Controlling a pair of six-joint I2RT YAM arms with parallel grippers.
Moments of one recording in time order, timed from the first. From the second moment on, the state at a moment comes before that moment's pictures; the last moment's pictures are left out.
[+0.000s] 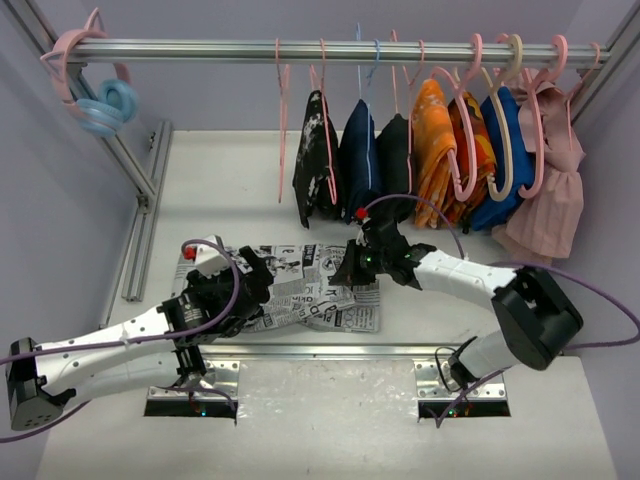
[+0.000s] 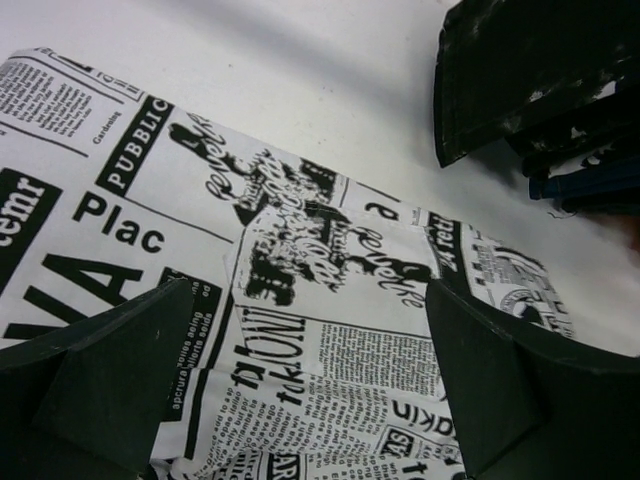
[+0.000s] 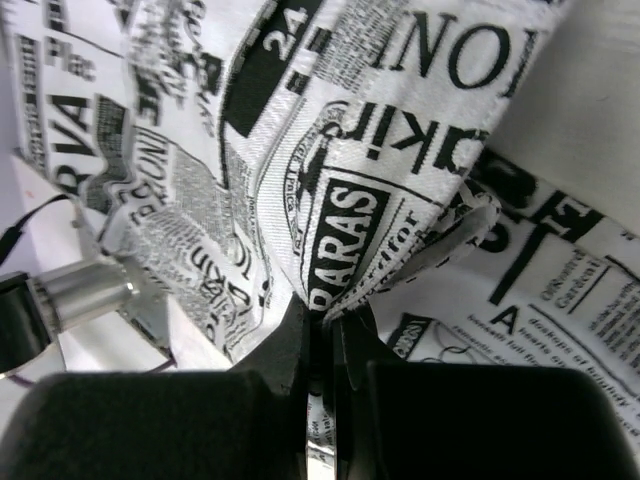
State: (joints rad) left arm -1.04 0.77 0.58 -0.68 -1.05 -1.19; right arm 0.67 1.46 0.70 -0.06 -0.30 0.74
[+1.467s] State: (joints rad) left arm -0.60 1.61 0.73 -0.19 -0.55 -0.94; right arm 0.68 0.76 0.54 -0.75 0.15 0.62
